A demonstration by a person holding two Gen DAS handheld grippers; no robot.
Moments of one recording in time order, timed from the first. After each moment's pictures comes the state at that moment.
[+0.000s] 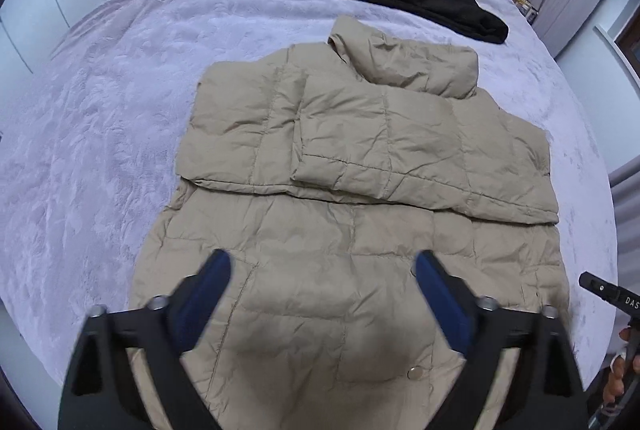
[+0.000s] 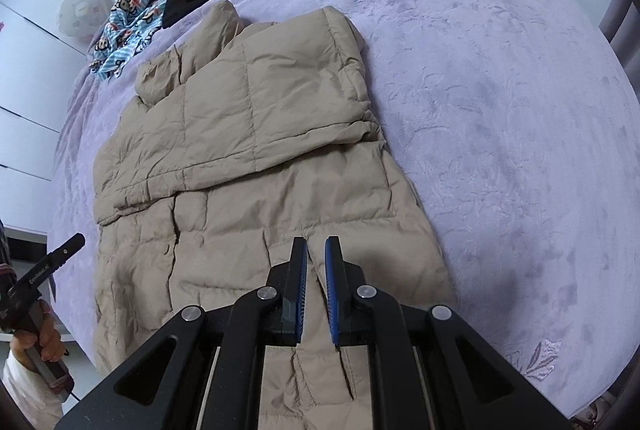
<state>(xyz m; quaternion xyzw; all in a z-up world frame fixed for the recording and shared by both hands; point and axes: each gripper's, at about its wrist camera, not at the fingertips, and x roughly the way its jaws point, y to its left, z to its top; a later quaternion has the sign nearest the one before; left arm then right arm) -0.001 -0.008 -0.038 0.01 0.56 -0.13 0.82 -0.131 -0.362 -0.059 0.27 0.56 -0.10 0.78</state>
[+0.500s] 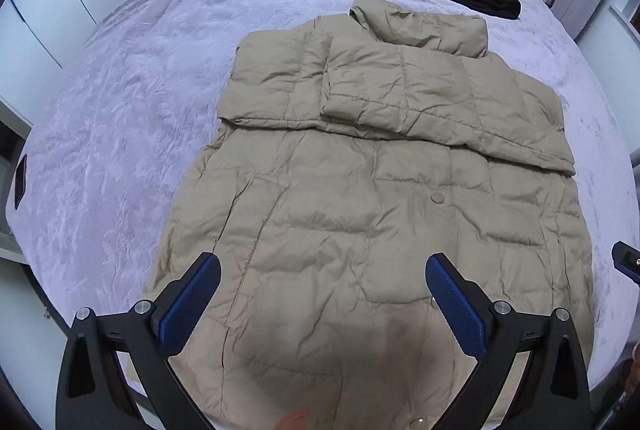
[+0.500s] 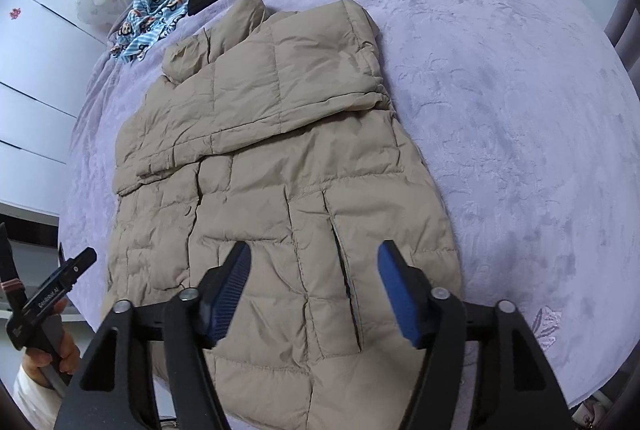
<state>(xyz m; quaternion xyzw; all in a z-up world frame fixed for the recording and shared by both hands) -0.066 0.006 -0.040 0.05 0.59 -0.08 0.80 -0.167 -0.343 -0.041 0.27 0.56 -0.08 0.78</state>
